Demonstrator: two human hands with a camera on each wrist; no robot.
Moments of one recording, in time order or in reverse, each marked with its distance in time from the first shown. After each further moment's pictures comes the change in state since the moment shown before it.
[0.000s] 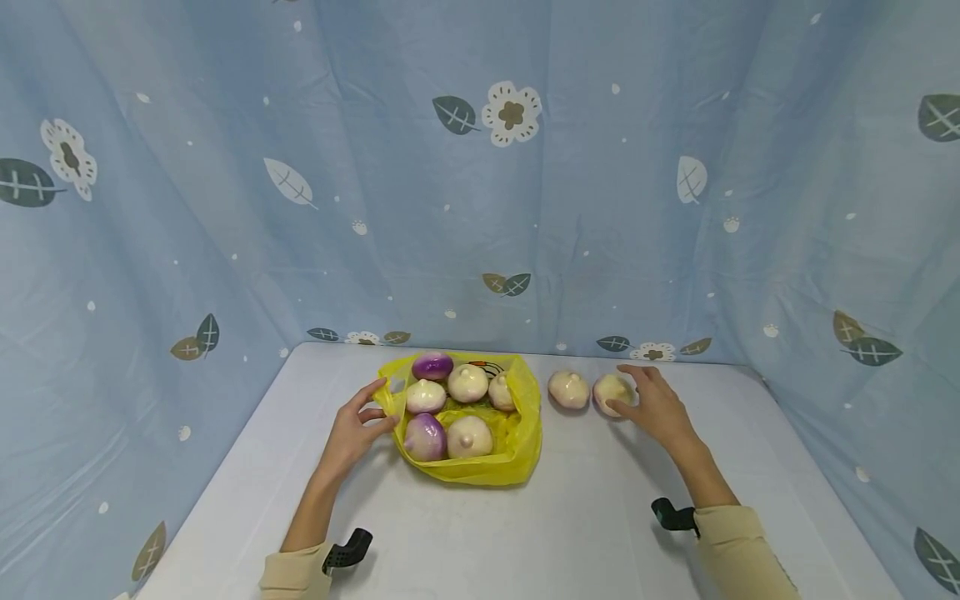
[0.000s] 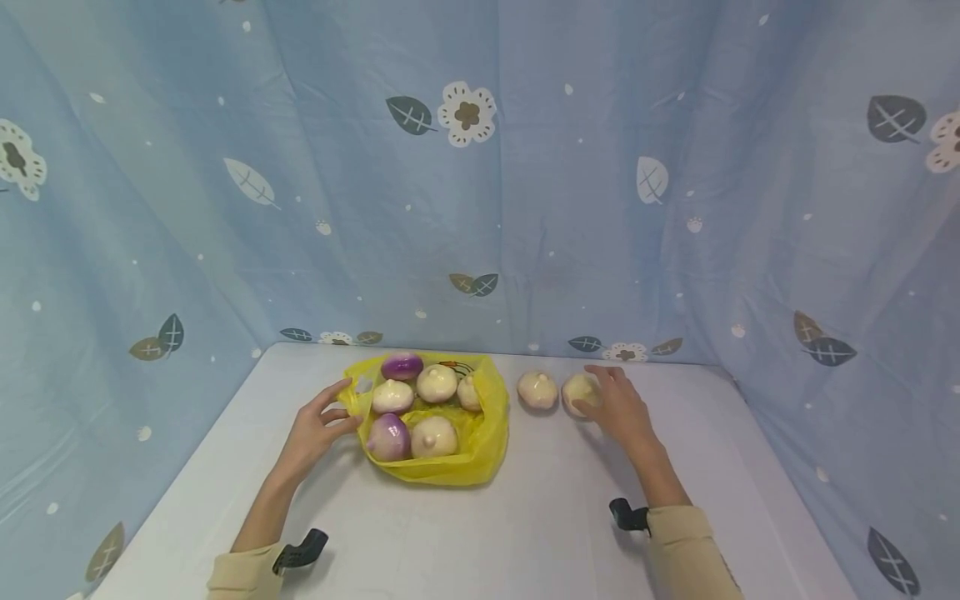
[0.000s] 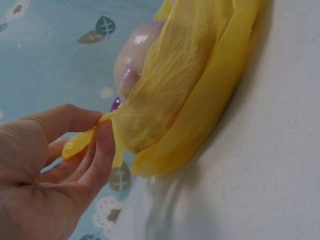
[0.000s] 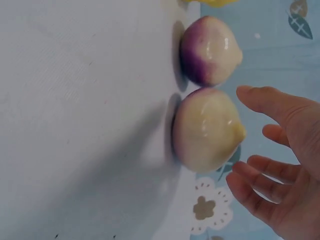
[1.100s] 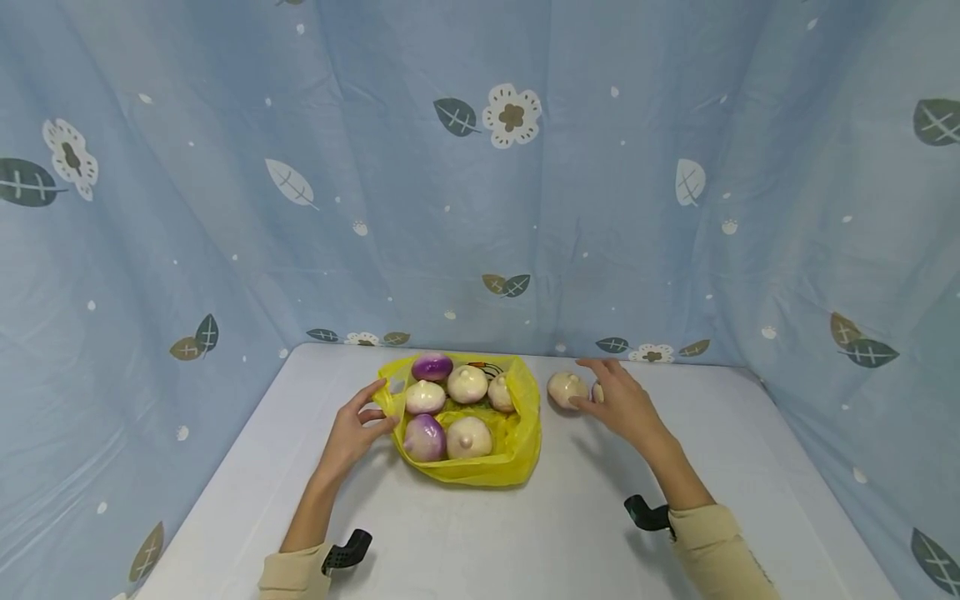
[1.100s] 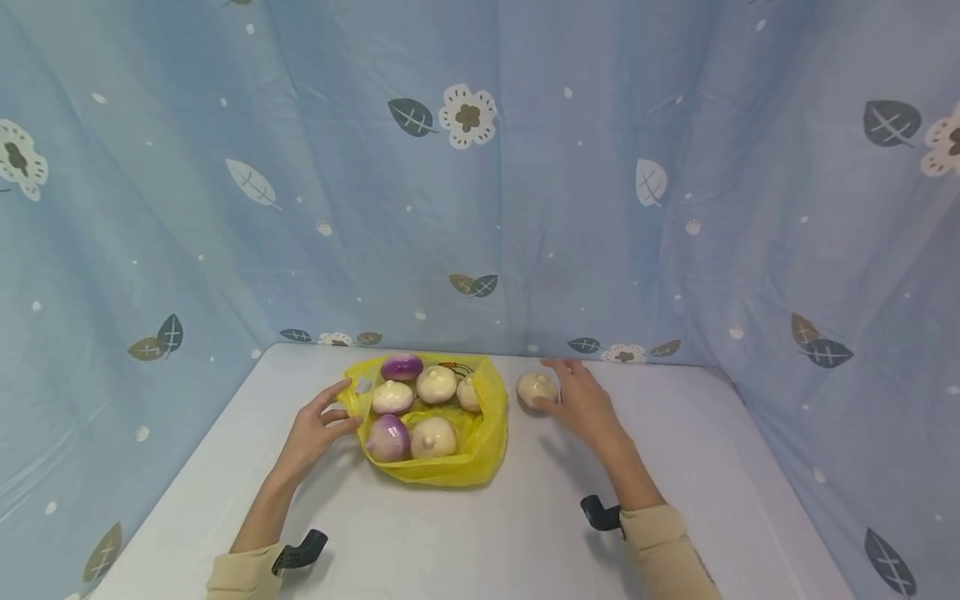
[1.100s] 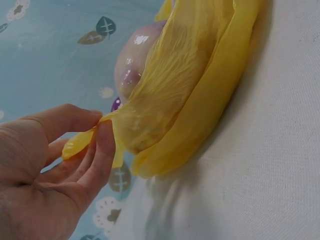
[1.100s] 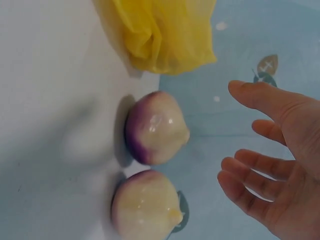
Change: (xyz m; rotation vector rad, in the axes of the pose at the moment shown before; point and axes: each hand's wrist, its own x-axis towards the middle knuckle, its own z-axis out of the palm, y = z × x) left_hand -0.001 0.000 0.000 -0.017 -0.007 0.015; right_hand 0.004 -0.071 -0.006 -0.005 0.007 -0.173
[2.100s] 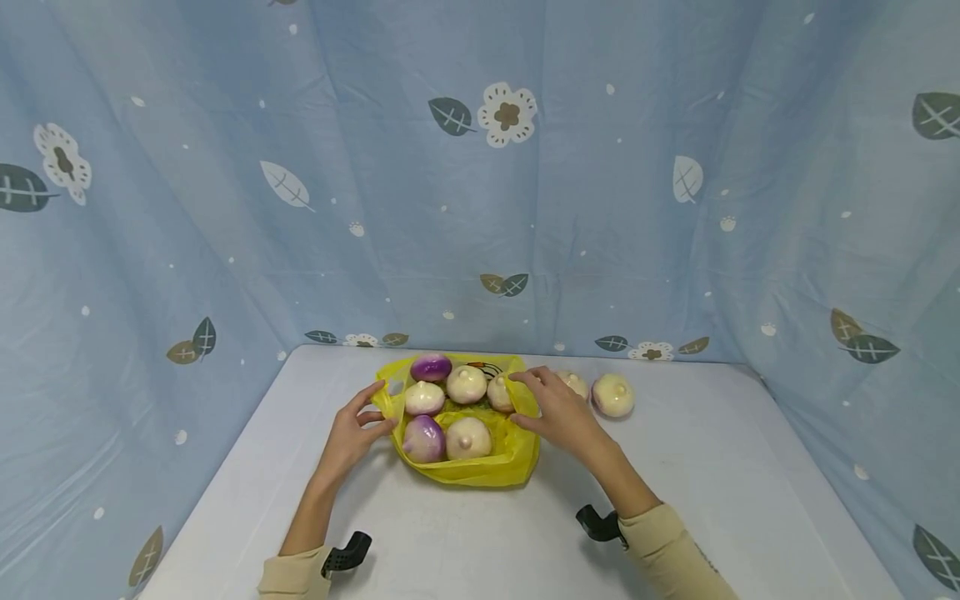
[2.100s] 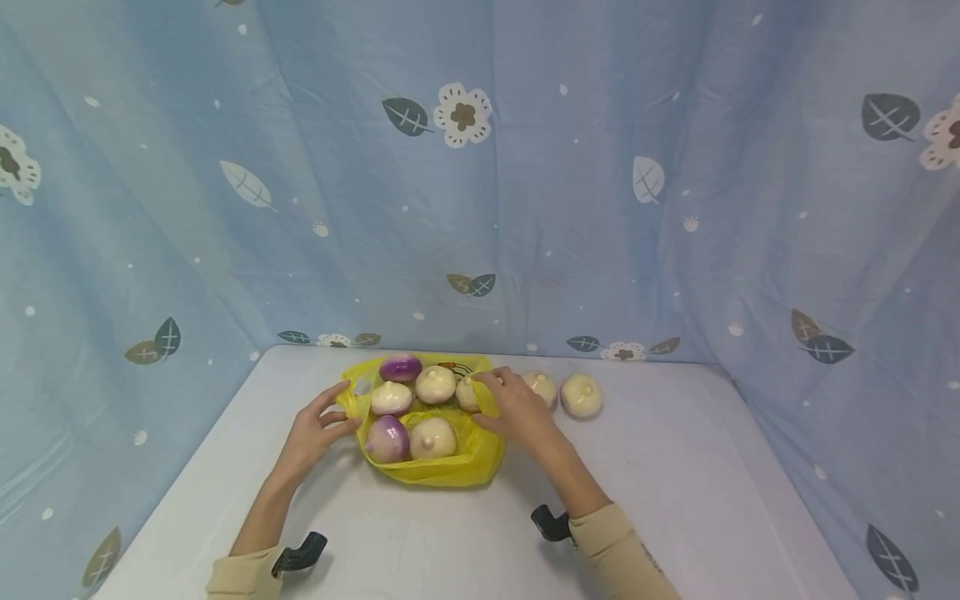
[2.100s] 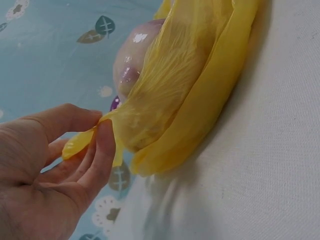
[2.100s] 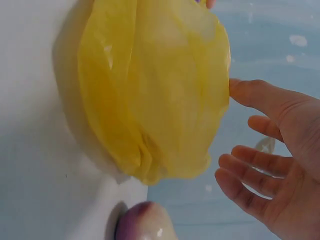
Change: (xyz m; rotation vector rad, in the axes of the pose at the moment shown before) left_hand 0.001 0.000 0.001 0.006 0.008 -0.008; right_hand 0.010 -0.076 0.035 0.035 -0.119 -0.118
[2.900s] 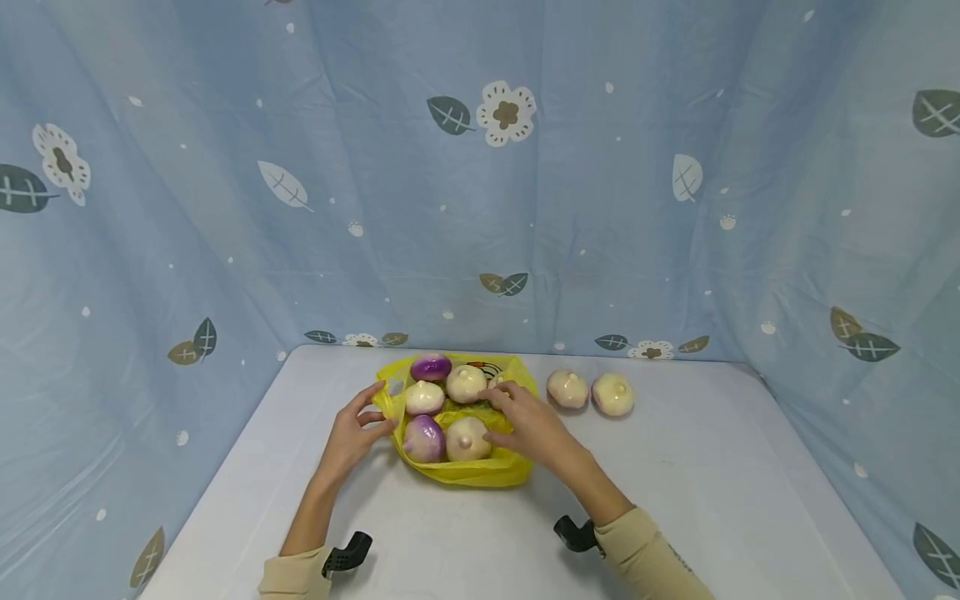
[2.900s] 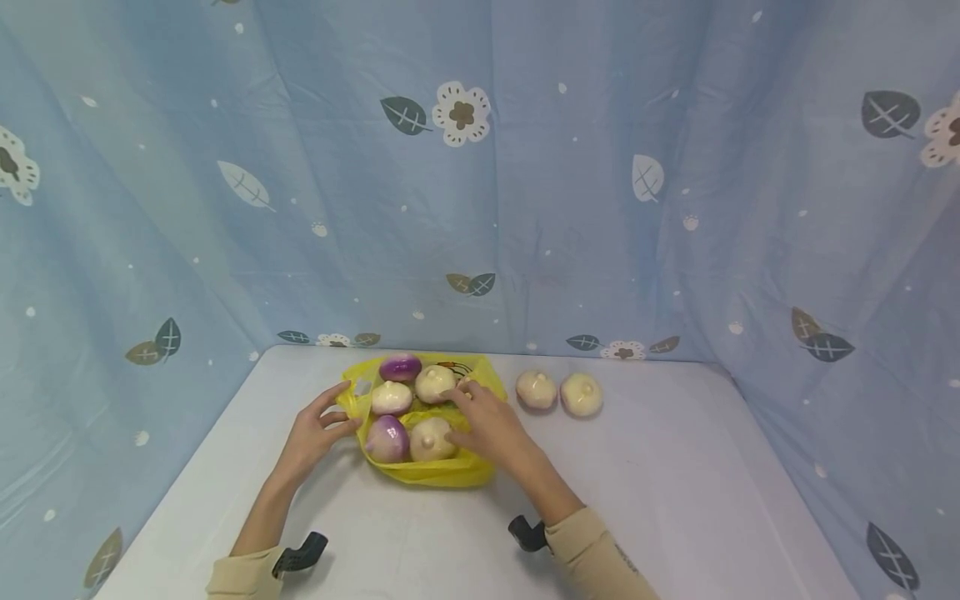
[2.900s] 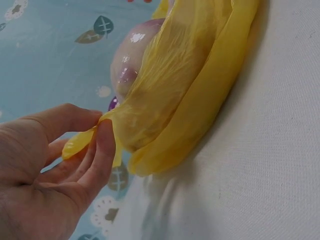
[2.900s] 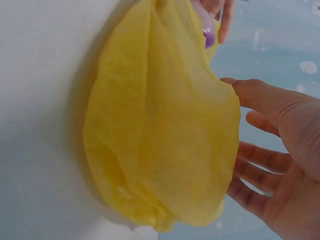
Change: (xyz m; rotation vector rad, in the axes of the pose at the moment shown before) left_hand -0.001 0.002 0.001 0.014 0.004 -0.007; right_hand 0.002 -0.029 0.025 -0.003 -0.042 -0.139
